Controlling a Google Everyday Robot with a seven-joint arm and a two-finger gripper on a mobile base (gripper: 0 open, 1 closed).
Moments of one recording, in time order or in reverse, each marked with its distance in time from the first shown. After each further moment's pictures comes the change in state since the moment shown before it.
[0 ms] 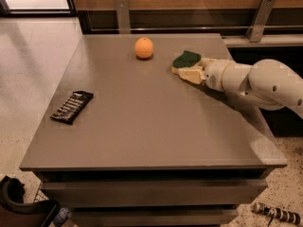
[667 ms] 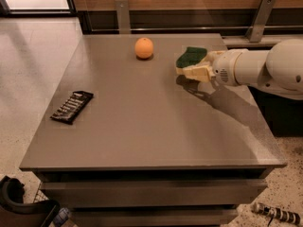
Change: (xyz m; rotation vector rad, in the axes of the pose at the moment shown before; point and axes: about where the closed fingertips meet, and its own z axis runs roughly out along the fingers) arm -0.033 0.034 -0.057 -0.008 0.118 -0.138
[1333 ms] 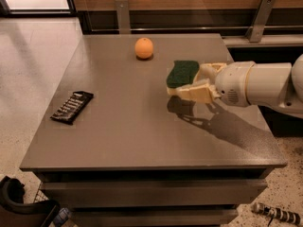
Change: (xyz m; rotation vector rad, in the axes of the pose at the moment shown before) arm -0.005 0.095 -0.064 -0.191 -0.021 -0.072
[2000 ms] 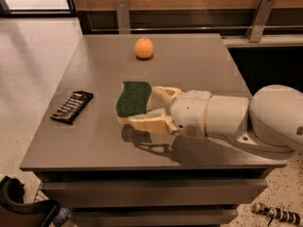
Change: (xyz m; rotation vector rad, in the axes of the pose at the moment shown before) arm -0.025 0.133 0.034 -0.212 -0.166 -0.028
